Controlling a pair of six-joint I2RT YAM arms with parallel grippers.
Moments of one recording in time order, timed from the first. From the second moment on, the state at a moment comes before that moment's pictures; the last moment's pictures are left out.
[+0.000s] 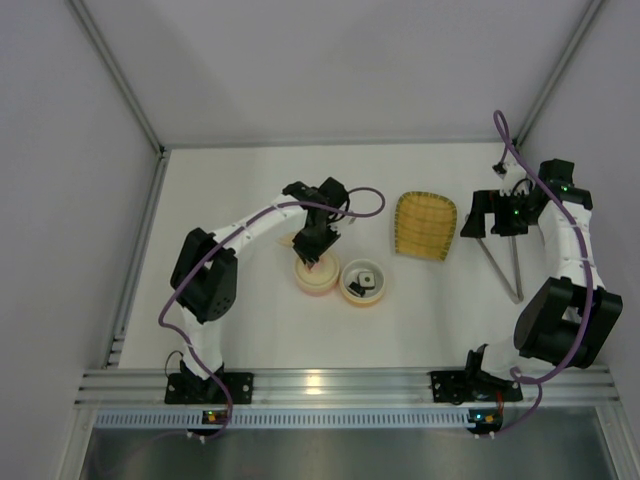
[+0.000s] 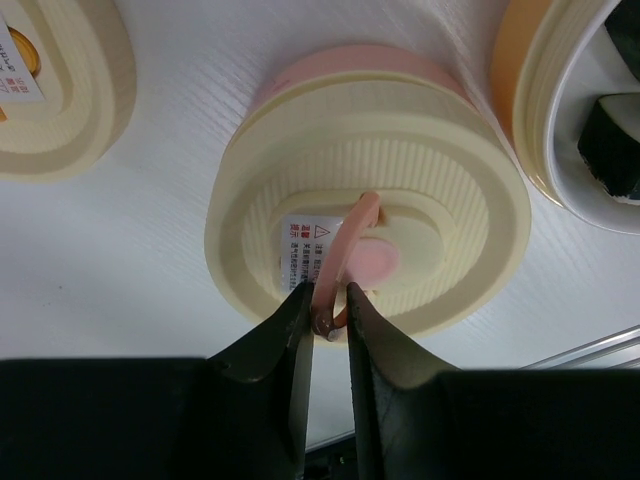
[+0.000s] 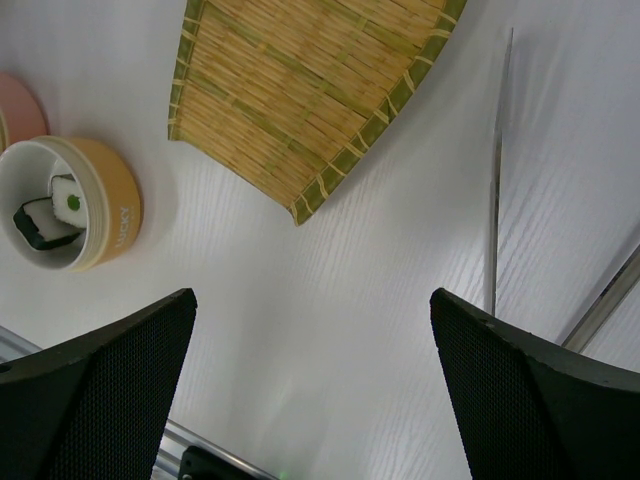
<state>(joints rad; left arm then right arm) -0.71 1.94 1.63 -1.09 -0.02 0.05 -0.32 1.46 1.28 -0.96 -0.57 -0.38</state>
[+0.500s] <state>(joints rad) -0.69 1.94 1.62 -1.07 -0.02 0.05 -0.32 1.46 1.28 -0.96 -0.57 -0.38</state>
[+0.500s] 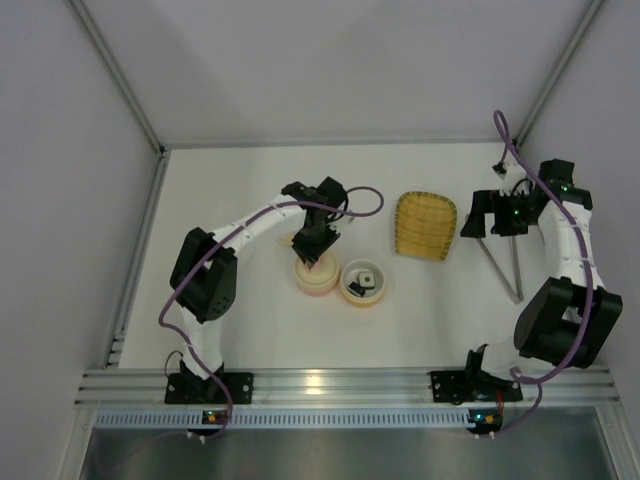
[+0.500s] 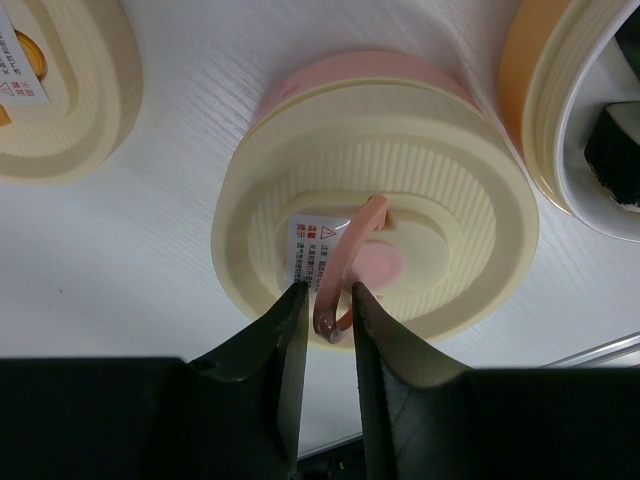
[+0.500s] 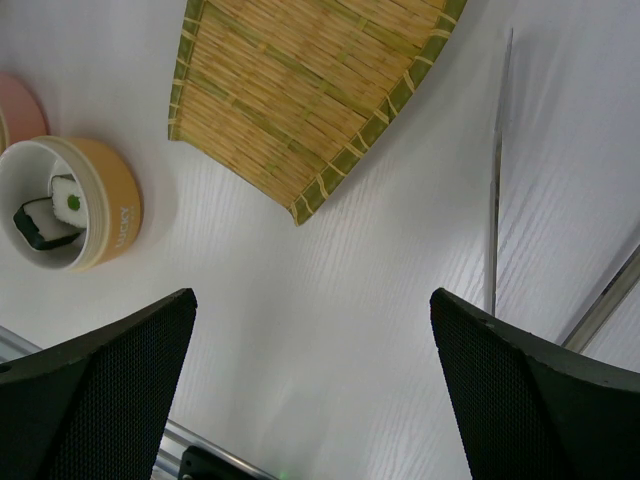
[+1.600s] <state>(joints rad) -0.69 1.87 1.52 -0.98 0.05 0.06 -0.32 1.46 1.28 -0.96 -0.57 -0.38</state>
